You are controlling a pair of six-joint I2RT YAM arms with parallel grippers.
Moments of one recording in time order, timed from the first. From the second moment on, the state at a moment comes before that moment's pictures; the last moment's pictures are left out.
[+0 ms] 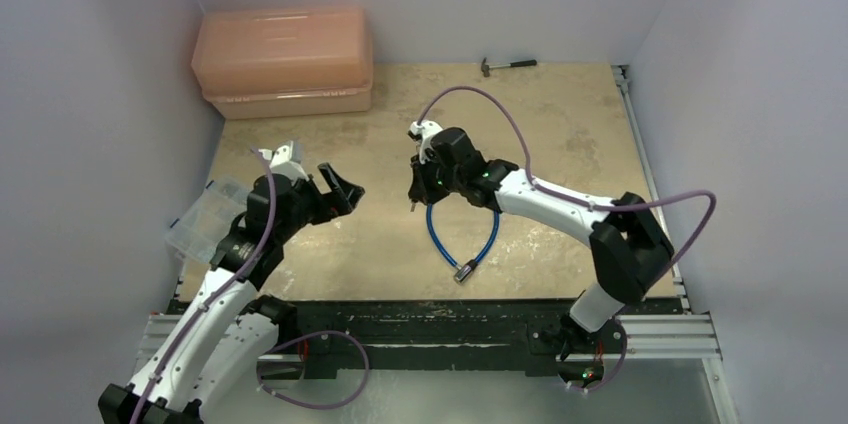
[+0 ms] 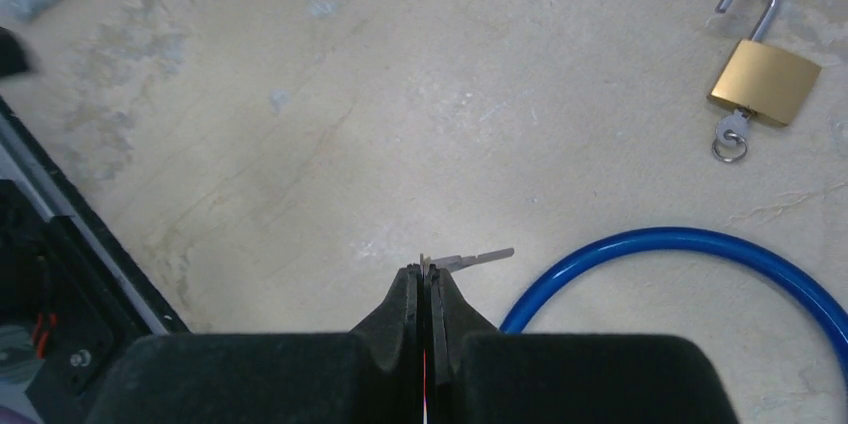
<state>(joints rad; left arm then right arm) -0.35 0.67 0.64 -0.39 0.03 -0.63 0.79 1.66 1.16 -0.19 -0.13 0.29</state>
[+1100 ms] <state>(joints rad) -0.42 0.74 0.33 0.25 0.20 -1.85 0.80 1.30 0.89 0.41 -0.55 0.66</state>
